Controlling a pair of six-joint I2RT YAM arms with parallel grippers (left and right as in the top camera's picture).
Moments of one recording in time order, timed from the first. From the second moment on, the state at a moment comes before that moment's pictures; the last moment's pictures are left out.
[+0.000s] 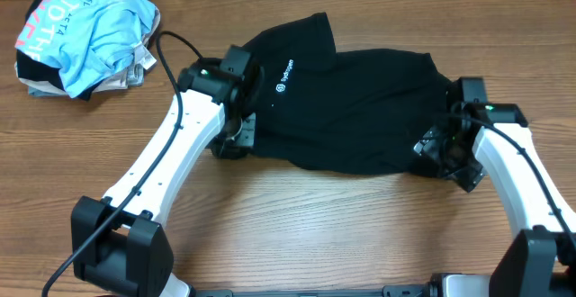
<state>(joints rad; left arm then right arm) -0.37 1.73 1.49 -1.27 -0.10 -0.32 -0.04 1.54 1.05 -1.05 0.11 0.73</state>
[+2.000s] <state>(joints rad) -0.30 1.73 1.65 -1.23 -0.20 -0.25 -0.09 1.62 1.11 -0.84 -0.08 0.53</state>
